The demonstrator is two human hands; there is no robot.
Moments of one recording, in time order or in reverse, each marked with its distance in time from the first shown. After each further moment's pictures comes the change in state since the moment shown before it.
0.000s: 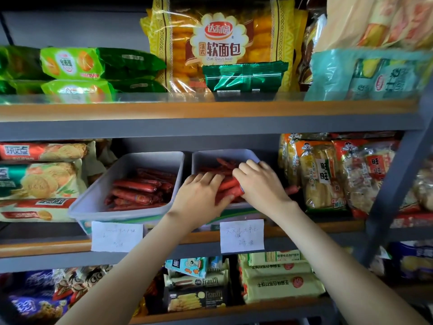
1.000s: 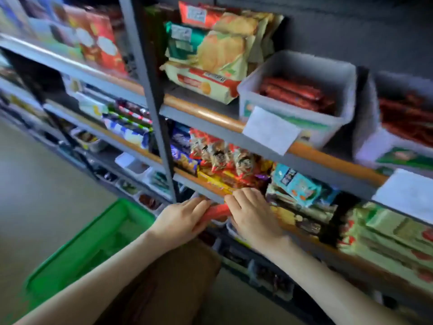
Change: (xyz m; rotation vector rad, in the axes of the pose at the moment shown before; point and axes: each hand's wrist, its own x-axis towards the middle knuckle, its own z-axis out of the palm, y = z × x) left_hand -0.372 -0.075 -0.016 -0.013 -0.179 -0.350; right_hand -0.081 -0.315 0.022 0.595 -0.039 -0.441
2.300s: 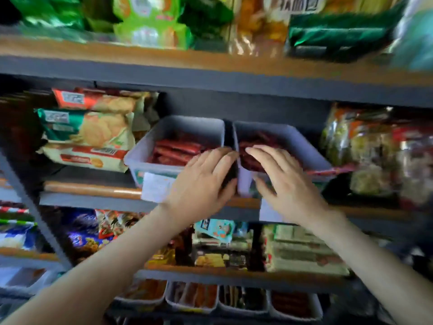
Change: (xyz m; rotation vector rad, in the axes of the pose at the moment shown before) left_hand 0.241 0.129 -0.076 -0.086 0.355 0.359; right_hand -0.030 0.159 -0.196 -0.161 0.157 0.371
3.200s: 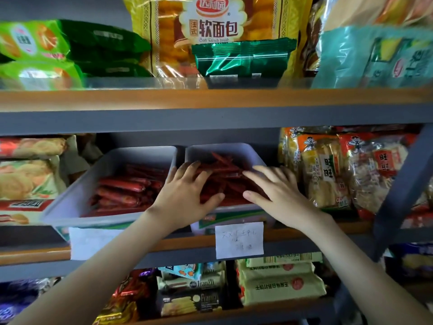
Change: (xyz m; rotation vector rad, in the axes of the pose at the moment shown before) left_hand 0.084 0.008 0.075 0.032 -0.385 -0.112; right_hand -0.025 0.120 -0.005 -0.080 -0.360 0.361
